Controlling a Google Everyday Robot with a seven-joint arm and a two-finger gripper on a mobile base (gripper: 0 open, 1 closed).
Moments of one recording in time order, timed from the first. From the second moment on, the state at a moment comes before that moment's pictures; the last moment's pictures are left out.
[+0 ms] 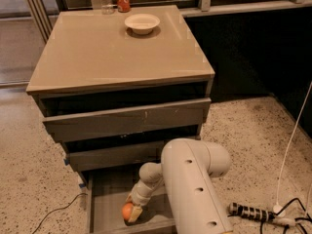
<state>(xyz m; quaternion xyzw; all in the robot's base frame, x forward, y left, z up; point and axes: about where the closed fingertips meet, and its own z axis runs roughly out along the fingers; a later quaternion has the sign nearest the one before) 0.494 0.125 0.168 -0.74 0.60 0.29 0.09</state>
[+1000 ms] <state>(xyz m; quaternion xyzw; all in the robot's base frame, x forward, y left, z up) 0.487 0.102 0.196 -0.74 0.61 0.27 0.12</state>
